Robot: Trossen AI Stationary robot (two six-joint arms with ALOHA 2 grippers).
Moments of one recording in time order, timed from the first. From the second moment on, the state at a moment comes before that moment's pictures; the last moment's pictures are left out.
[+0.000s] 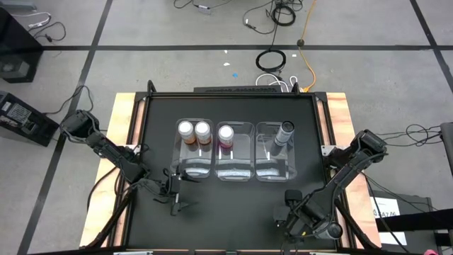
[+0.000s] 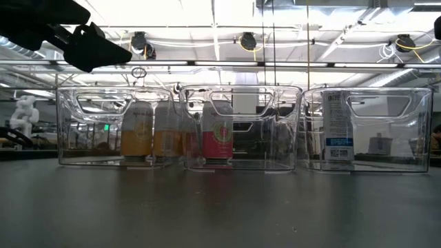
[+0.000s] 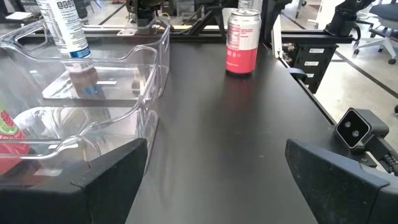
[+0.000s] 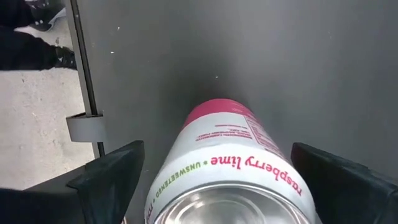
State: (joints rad) left arm -0.70 1.32 0.42 0.56 -0.58 -0.23; right arm 0.80 1.71 1.26 -0.93 0.00 0.91
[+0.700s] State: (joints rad) left arm -0.70 1.32 0.42 0.56 -0.58 -0.23; right arm 0.80 1.71 1.26 -0.96 -0.02 0.90
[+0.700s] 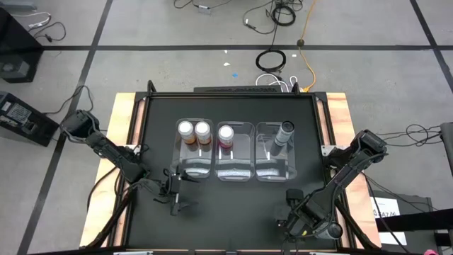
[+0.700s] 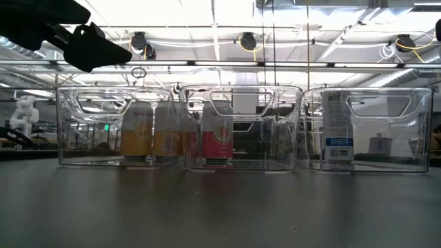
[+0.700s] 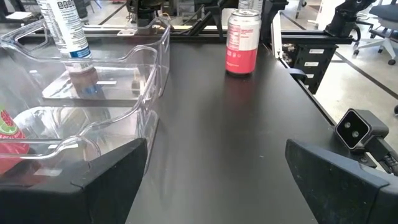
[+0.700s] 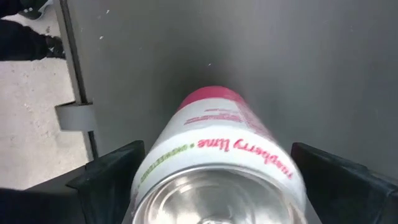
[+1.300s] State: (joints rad) left arm -0.70 1.32 0.42 0.56 -0.58 -0.23; right arm 0.80 1.71 1.26 -0.96 -0.05 0.90
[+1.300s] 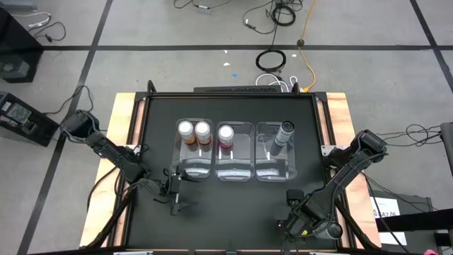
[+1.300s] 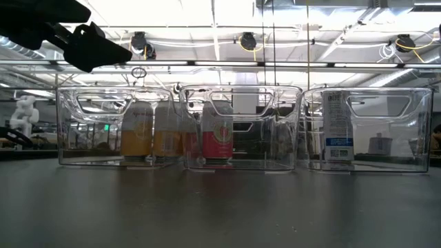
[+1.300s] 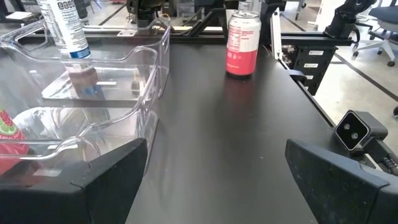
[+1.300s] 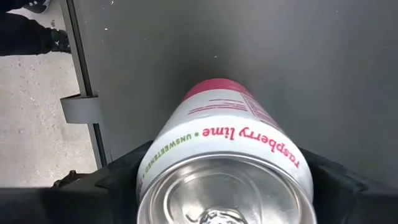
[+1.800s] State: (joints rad) left arm -0.70 1.32 0.42 0.57 -0.58 -0.23; right arm 0.80 1.71 1.26 -0.96 -0.05 0.90
